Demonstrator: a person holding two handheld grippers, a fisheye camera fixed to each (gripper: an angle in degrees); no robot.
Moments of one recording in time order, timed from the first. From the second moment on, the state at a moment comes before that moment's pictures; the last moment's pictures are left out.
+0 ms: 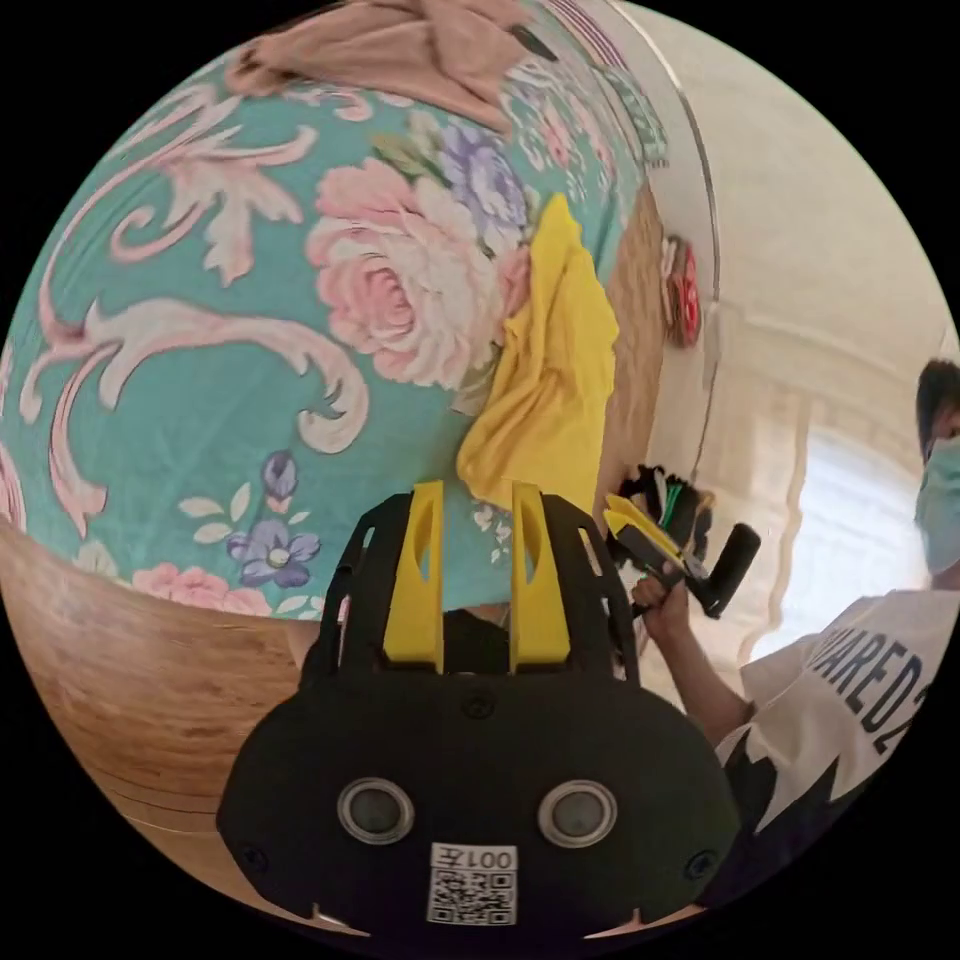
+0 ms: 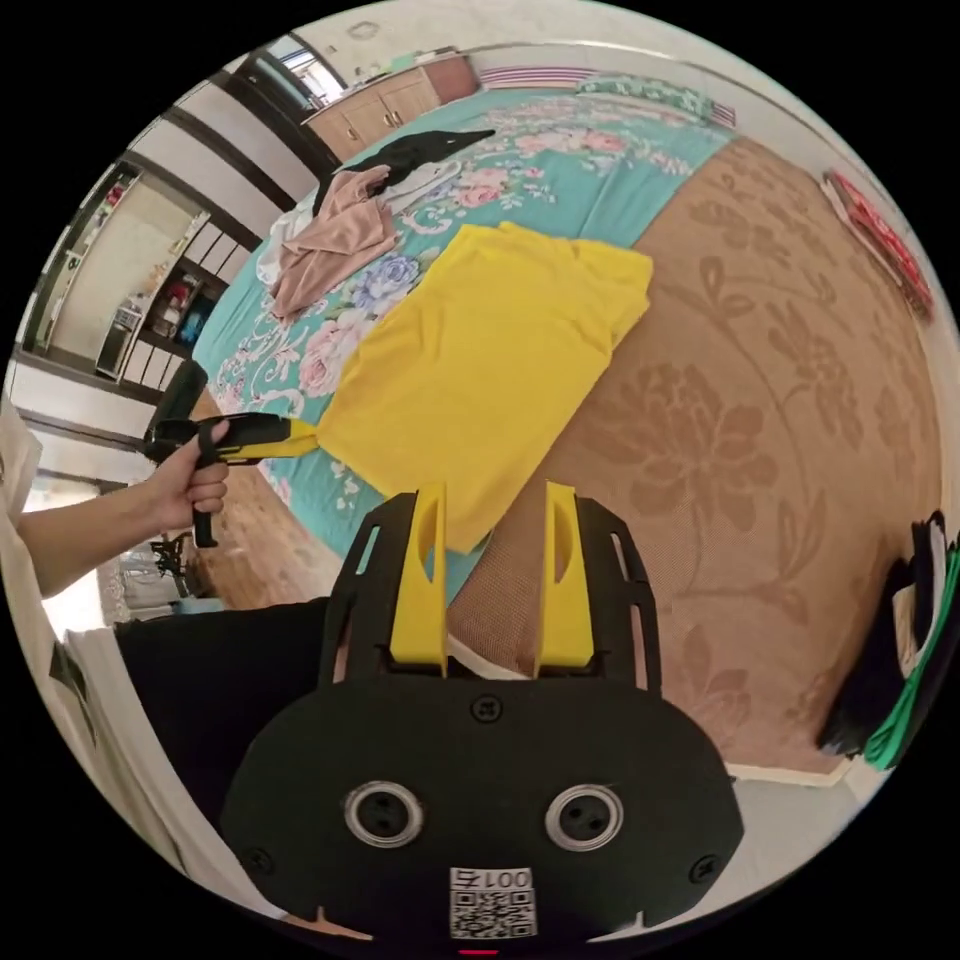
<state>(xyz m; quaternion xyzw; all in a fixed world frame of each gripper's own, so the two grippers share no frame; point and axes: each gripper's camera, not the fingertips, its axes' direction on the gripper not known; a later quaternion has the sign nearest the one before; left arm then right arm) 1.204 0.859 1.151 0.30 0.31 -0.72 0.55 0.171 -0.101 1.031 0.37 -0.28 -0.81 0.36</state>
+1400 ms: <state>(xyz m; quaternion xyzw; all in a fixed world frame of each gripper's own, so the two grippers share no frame) 1.120 0.752 1.121 0.57 0.50 -0.65 0.04 0.058 -0.362 0.903 -0.13 -0.53 -0.71 0.44</state>
